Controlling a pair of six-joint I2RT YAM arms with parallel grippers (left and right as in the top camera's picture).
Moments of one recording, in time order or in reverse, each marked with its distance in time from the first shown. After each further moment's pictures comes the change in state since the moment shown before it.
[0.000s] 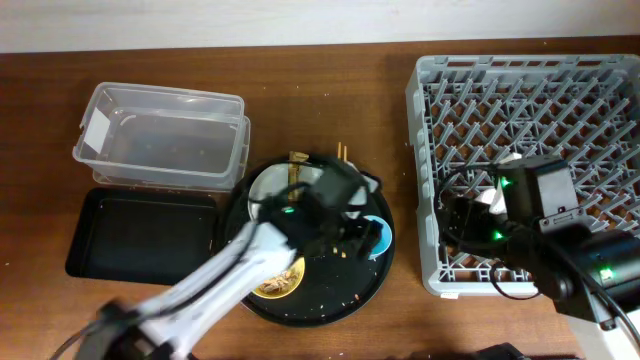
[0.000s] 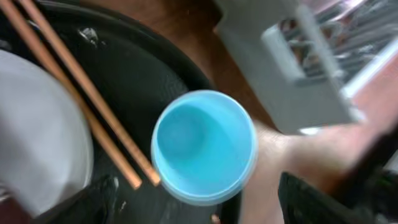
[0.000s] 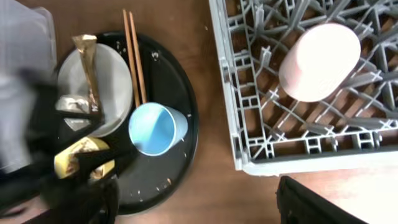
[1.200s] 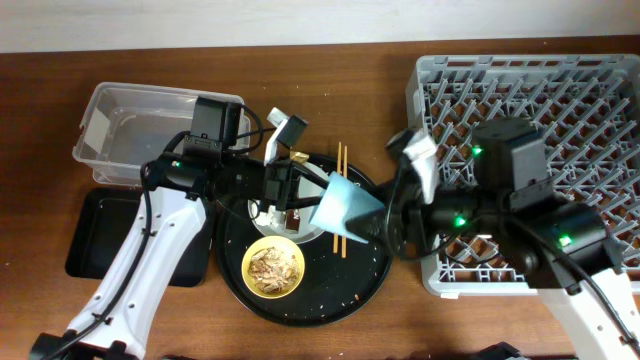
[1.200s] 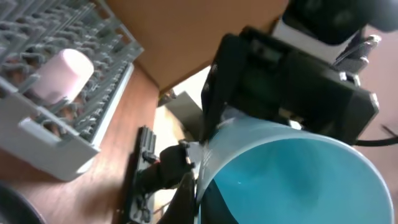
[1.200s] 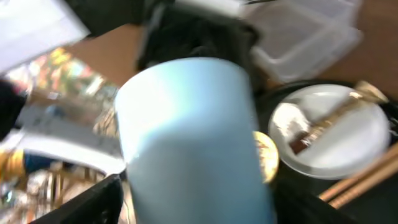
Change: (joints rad) left arm 0.500 -0.063 0.109 -0.086 1.304 0.207; right arm 0.114 0.101 -0.001 0.410 -0.846 -0.512
